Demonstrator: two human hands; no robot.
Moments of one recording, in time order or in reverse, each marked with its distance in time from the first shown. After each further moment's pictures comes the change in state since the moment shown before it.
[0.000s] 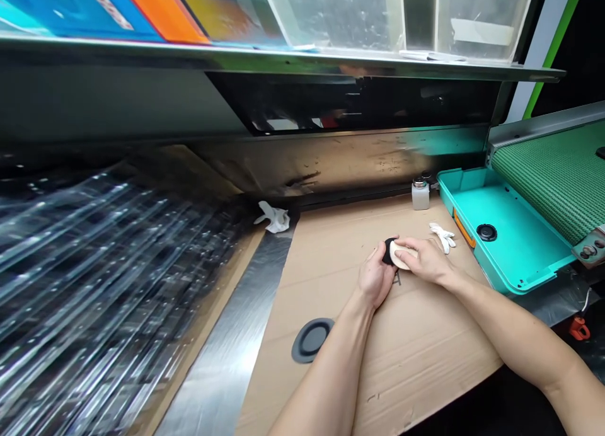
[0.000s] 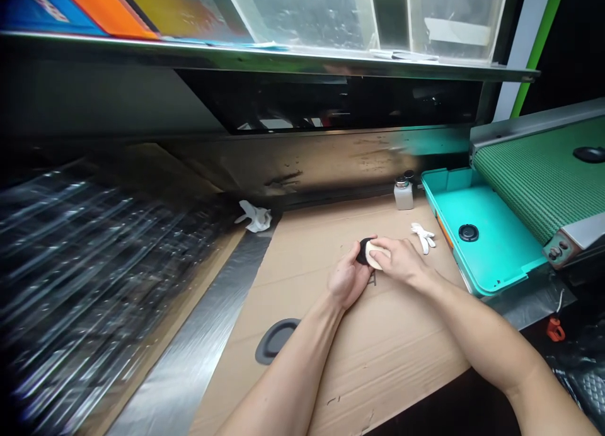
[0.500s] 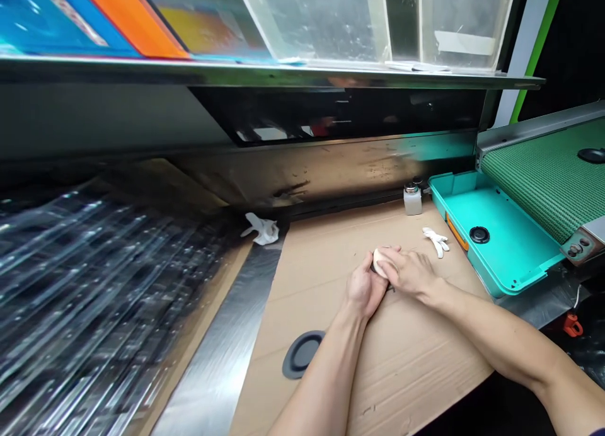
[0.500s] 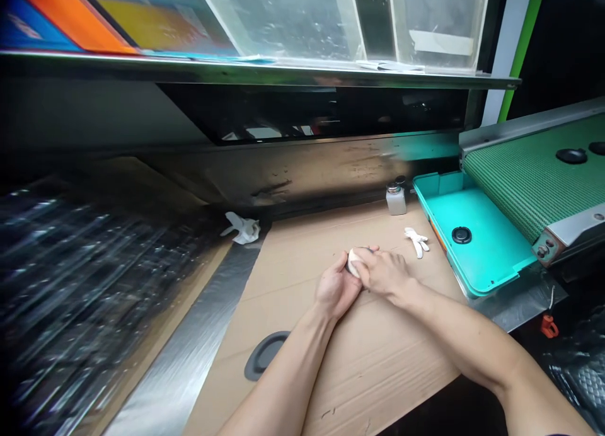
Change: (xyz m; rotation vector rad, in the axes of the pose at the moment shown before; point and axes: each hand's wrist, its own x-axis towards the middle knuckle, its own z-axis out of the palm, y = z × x) left_hand -0.001 0.001 0.005 -0.077 0.088 -0.109; right_hand 0.003 -0.011 0.017 -0.487 0.022 0.127
